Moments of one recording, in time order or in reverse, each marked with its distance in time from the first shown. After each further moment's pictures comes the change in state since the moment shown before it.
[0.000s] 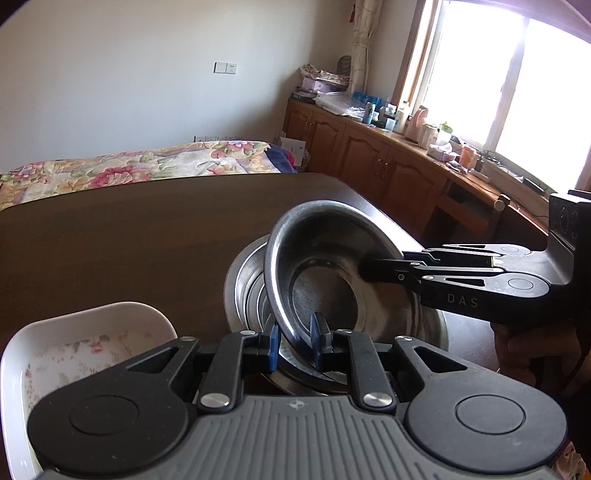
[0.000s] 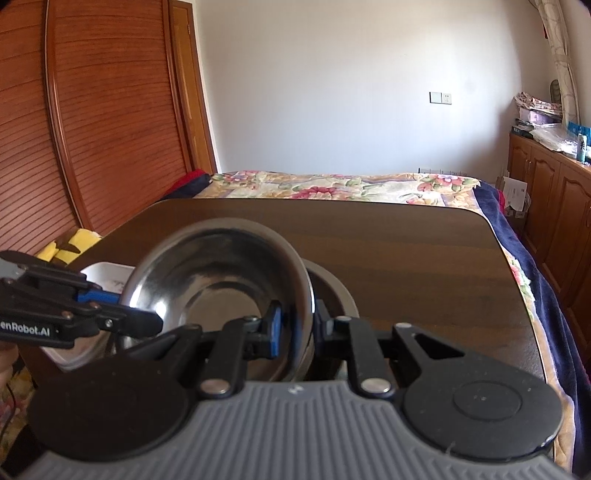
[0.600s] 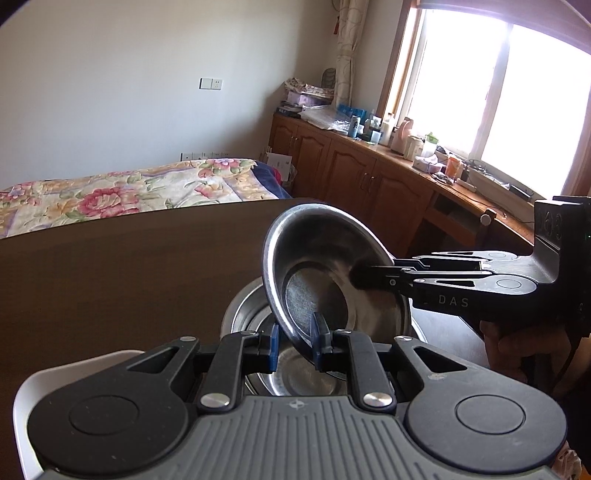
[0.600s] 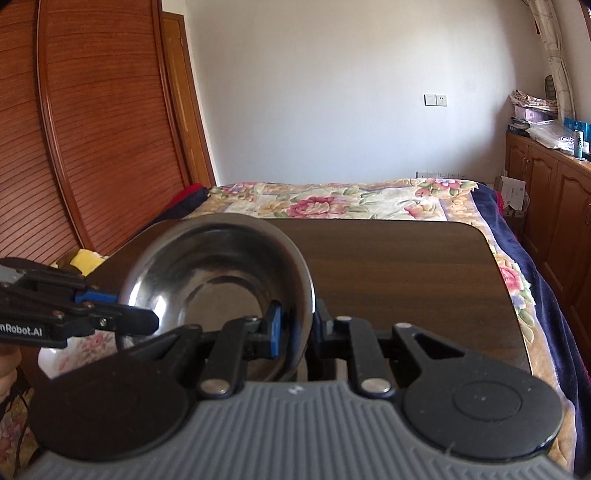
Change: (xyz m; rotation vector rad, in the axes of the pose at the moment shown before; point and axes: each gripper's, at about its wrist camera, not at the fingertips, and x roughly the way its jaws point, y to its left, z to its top) left arm -0.010 0.000 0.024 0.032 -0.045 -0.045; right arm -0.004 -0.010 0.019 0.041 -0.020 0.011
